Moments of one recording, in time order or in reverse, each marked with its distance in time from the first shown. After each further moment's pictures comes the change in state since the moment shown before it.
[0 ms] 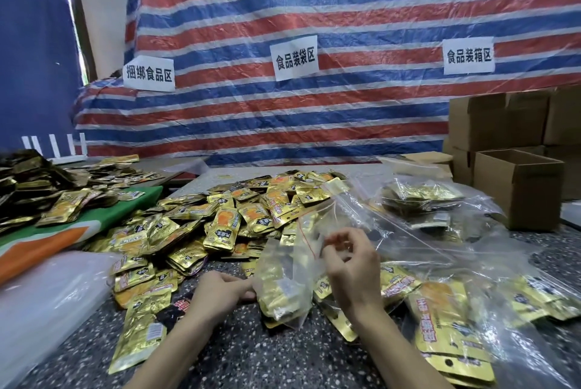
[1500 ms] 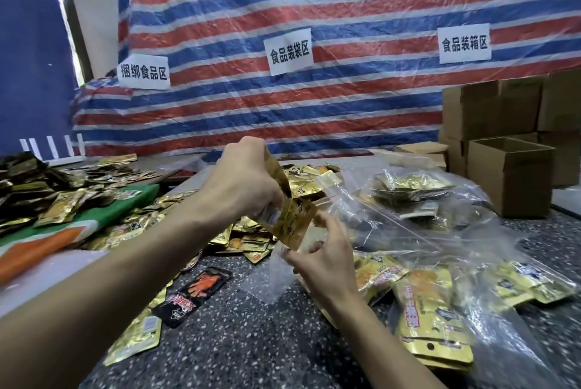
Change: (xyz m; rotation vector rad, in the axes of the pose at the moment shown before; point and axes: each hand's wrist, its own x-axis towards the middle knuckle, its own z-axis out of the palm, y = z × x) left_hand -0.065 0.181 -0.011 0.564 0.176 0.578; right_hand -0.003 -0.009 0.009 0.003 -0.119 0.040
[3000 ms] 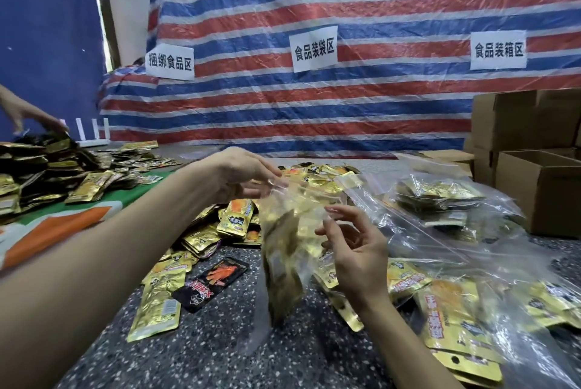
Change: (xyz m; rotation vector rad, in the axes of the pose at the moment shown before) left_hand 0.043 -0.064 -0.007 -0.817 -0.326 -0.447; right_hand -0.004 -0.013 -0.007 0.405 0.048 -0.181
